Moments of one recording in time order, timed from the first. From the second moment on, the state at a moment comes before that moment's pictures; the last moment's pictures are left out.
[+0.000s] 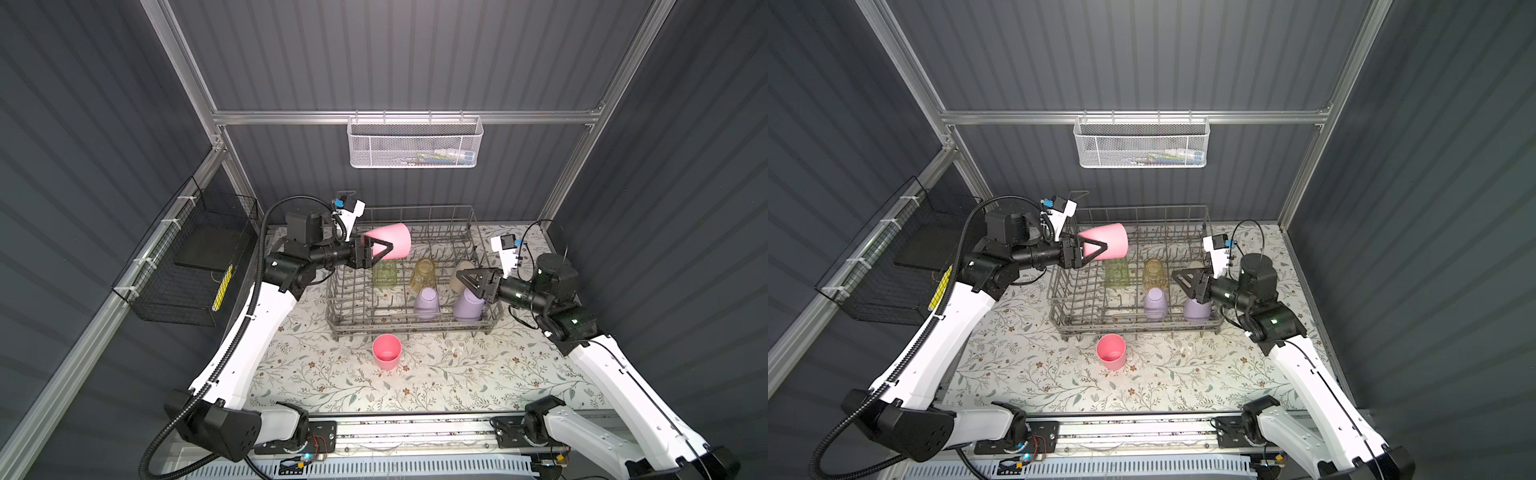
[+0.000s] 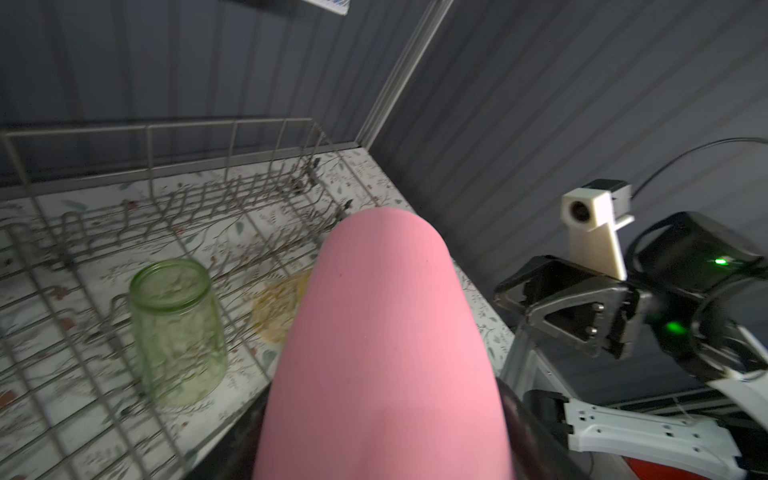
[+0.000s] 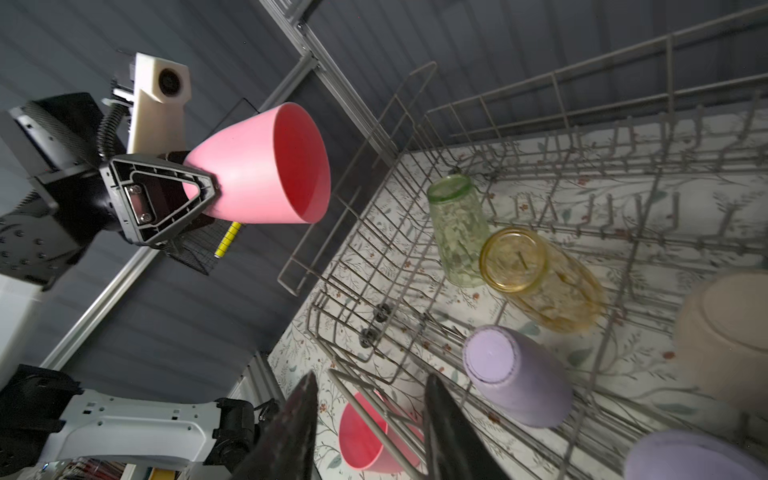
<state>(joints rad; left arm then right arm) -0.37 1.35 1.50 -0.65 0.61 -0.23 0.32 0.95 0.93 -0.28 -0.59 0.49</state>
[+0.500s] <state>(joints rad) -0.45 1.52 1.54 -0.93 0.26 -0.11 0.30 0.96 0.89 -0.40 -0.49 0.44</state>
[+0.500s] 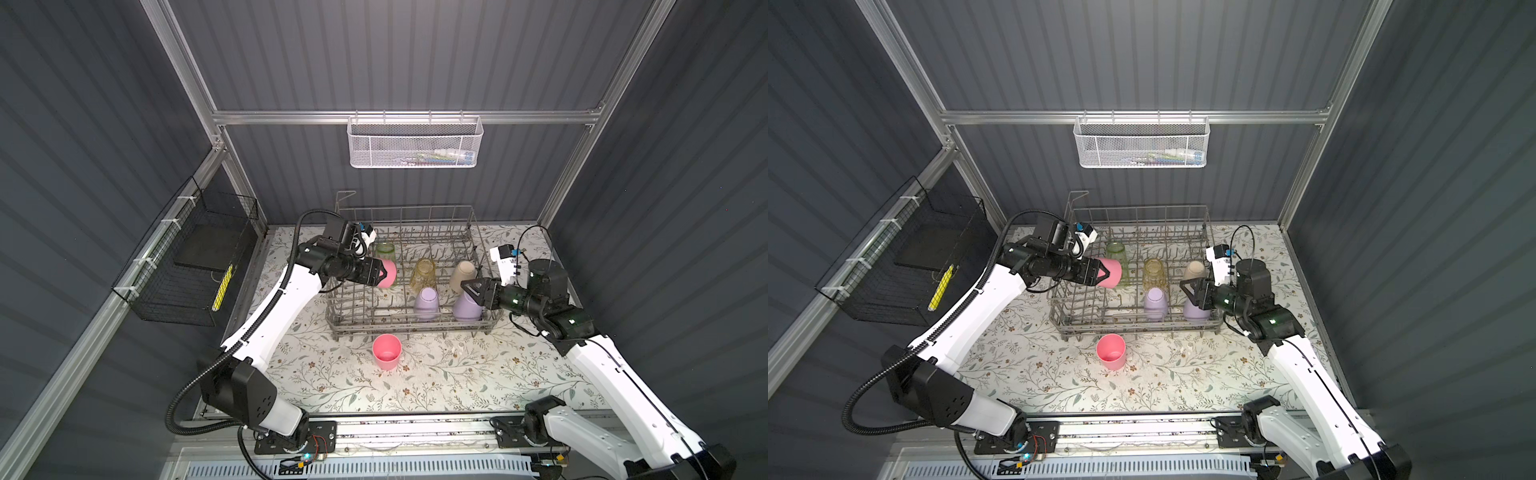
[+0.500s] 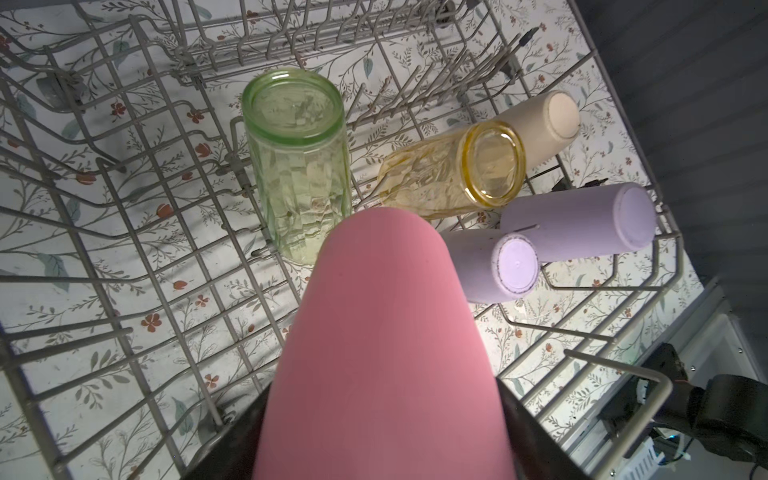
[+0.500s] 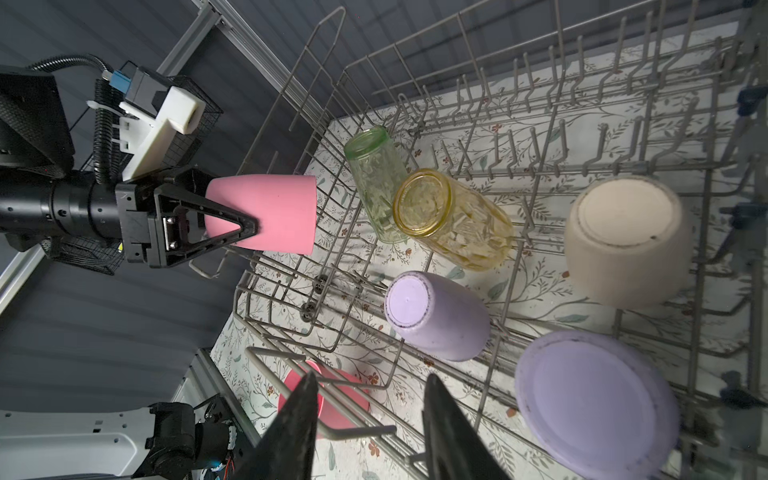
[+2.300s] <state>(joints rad) -0.65 1.85 1.66 -1.16 -0.02 -0.03 0.23 0.96 0.81 -0.39 -0.52 0.43</state>
